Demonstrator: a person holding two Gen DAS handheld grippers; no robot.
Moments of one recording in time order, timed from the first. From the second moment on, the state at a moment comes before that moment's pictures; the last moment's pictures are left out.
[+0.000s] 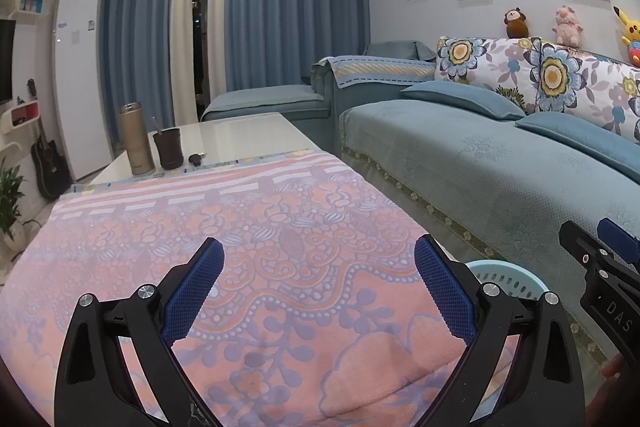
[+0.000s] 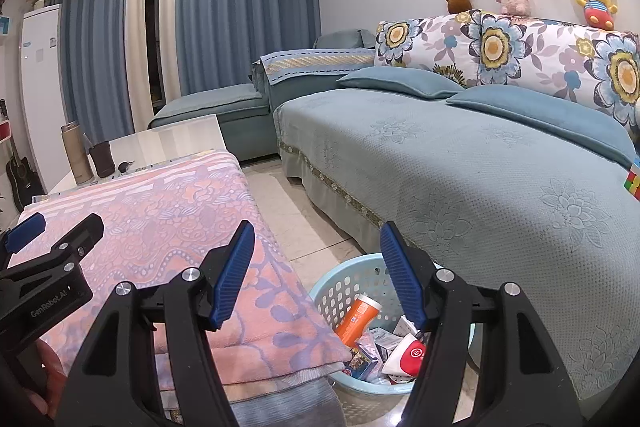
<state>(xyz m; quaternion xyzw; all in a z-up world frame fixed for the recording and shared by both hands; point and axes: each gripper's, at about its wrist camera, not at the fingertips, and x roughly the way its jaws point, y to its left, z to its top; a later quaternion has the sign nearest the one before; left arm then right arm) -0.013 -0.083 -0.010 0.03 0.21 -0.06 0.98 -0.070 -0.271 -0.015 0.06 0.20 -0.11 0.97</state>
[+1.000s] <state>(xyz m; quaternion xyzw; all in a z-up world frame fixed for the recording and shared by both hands) -0.009 -0.084 -0.014 0.03 0.22 -0.06 0.97 -0.076 -0.274 -0.011 0.07 0.19 -0.12 0.97</state>
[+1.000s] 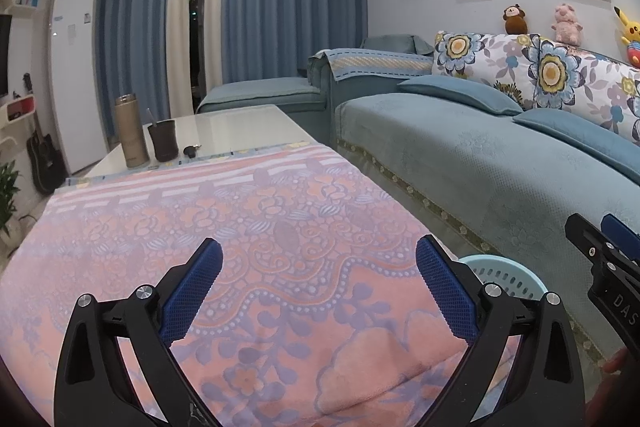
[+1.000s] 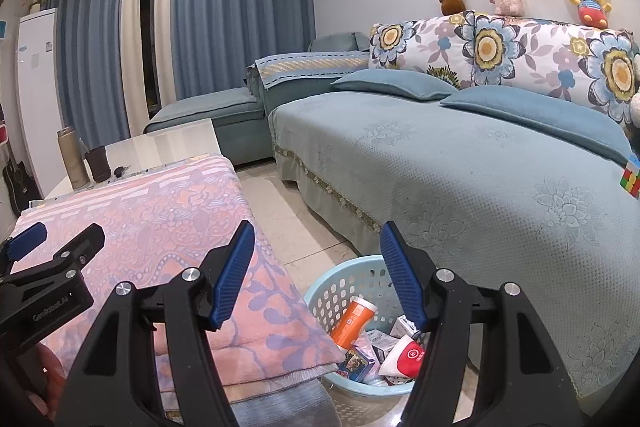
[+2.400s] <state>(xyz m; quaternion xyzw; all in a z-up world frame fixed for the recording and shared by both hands) -0.010 -0.085 -0.010 0.04 0.21 -0.07 0.97 -0.075 -0.264 -0.007 0.05 0.19 -0.12 0.97</state>
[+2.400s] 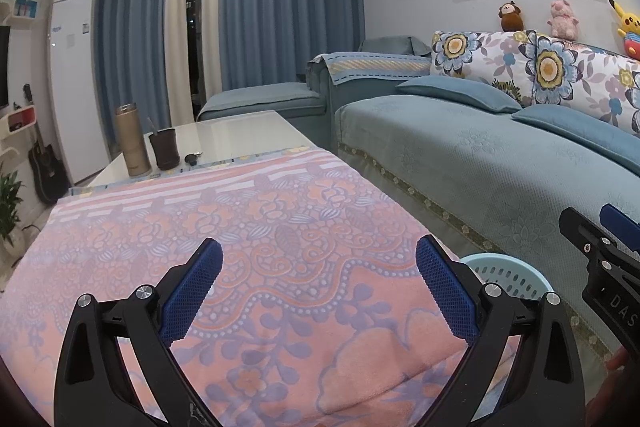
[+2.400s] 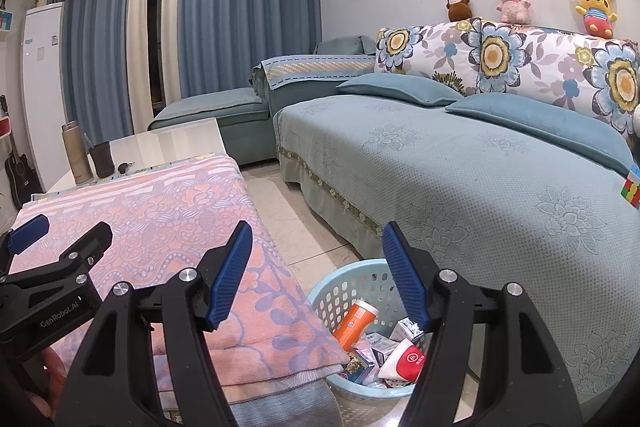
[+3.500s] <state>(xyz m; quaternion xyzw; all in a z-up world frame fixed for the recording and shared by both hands) -0.010 -0.084 -0.009 0.04 0.21 -0.06 0.98 -0.071 -0.264 -0.009 0.06 0.20 -0.12 0.97</state>
